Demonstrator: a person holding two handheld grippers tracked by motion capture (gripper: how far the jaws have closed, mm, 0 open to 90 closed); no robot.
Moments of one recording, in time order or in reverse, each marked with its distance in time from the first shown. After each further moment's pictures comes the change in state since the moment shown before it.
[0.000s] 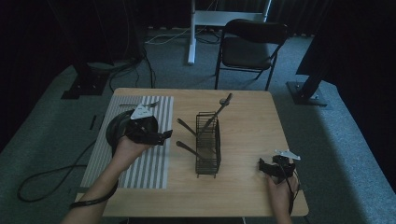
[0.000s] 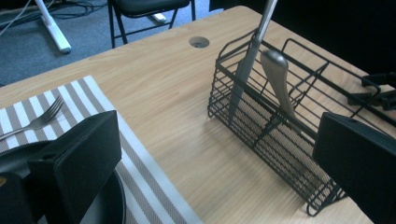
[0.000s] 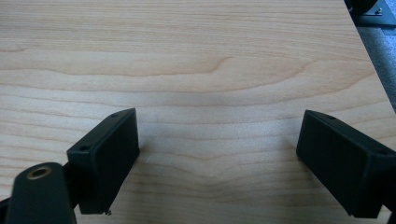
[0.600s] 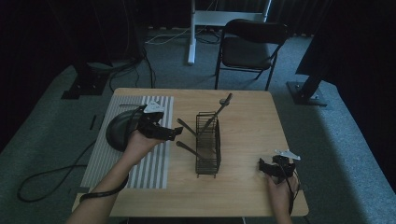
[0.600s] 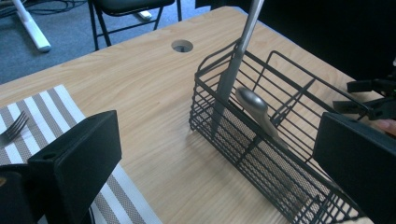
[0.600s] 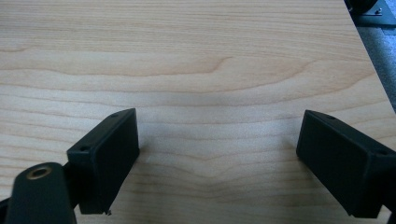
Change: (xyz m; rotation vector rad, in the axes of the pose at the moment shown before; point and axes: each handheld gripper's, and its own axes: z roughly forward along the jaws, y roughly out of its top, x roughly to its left) left arm -0.010 0.019 0.027 0.015 -0.048 -0.001; right arm 0.000 0.000 0.000 0.000 0.000 0.000
